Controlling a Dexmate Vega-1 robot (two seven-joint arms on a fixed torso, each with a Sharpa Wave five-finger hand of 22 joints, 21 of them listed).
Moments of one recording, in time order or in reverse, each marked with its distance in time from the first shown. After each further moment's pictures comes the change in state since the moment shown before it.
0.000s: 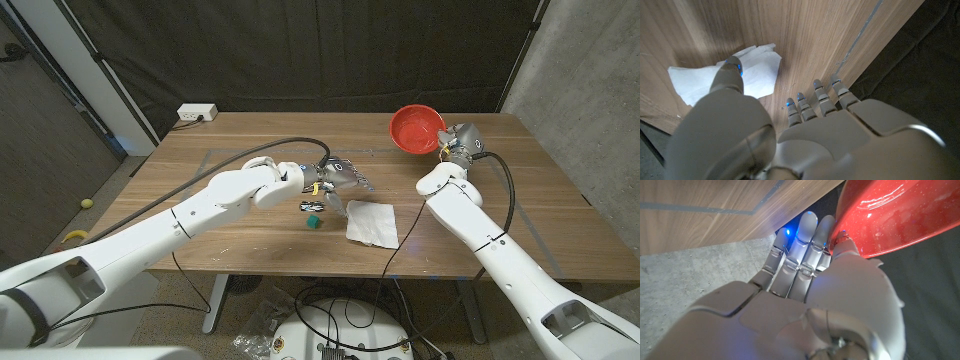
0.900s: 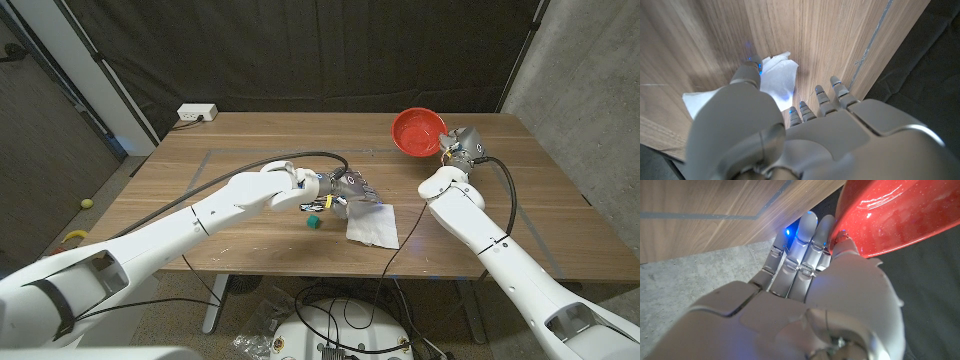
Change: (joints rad) left arm -0.058 -0.089 0.074 0.065 0.138 -0.099 -0.109; left_hand 0.156 0.121 0.030 0.005 0.062 -0.127 -0.001 -0.020 0.014 -0.124 -0.014 -0.024 -0.019 -0.089 0.004 -0.036 0.012 -0.031 0.005 -0.006 0.000; right arm -0.012 -0.016 0.004 0.022 0.040 0.048 -0.023; right_hand 0.011 -0.001 -0.004 0.004 -0.001 0.006 0.005 -0.011 0.005 0.008 0.003 -0.008 0.005 0.009 -0.002 -0.007 0.009 -0.007 0.000 0.023 -0.027
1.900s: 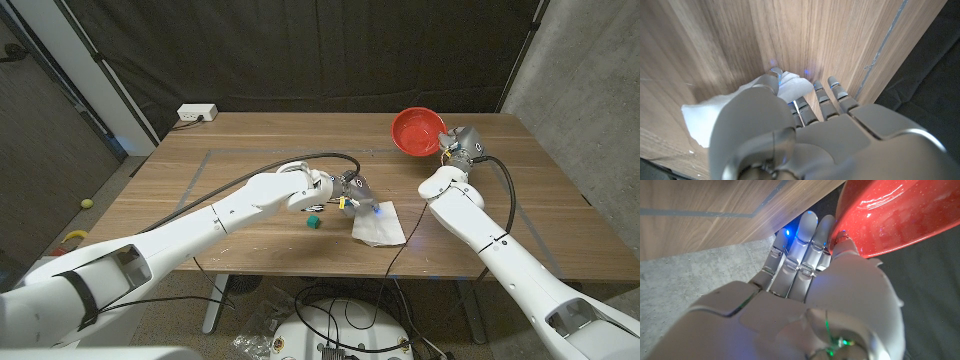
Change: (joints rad) left arm -0.040 -0.068 0.066 0.081 0.003 0.042 -0.086; left_hand 0.078 0.139 0.045 0.046 -0.097 0.448 0.026 0.191 -0.013 0.595 -0.009 0.063 -0.007 0.260 -0.005 0.047 -0.039 0.096 -0.052 0.054 -0.012; right arm 0.025 -0.013 -0.020 0.043 0.000 0.032 -0.004; right_hand -0.006 0.002 -0.004 0.004 0.000 0.003 -0.003 -0.012 0.002 0.000 0.000 -0.015 0.008 0.000 0.000 -0.016 0.008 -0.011 0.000 0.019 -0.009
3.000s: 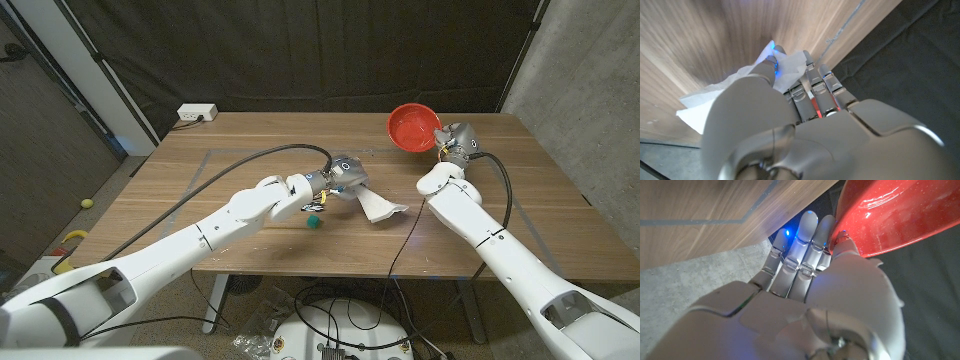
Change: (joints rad) left arm 0.155 0.044 -0.124 0.035 -0.091 0.158 0.565; left_hand 0.075 -0.019 0.035 -0.010 -0.056 0.571 0.070 0.135 -0.025 0.520 0.021 0.159 0.081 0.418 -0.046 0.002 0.025 0.125 -0.050 0.069 0.000; right arm 0.025 0.008 -0.001 0.040 0.033 0.078 0.030; right_hand -0.003 -0.004 0.000 0.000 0.000 0.004 -0.004 -0.012 0.007 0.002 0.002 -0.015 0.006 0.002 -0.002 -0.012 0.002 -0.007 0.000 0.000 -0.004
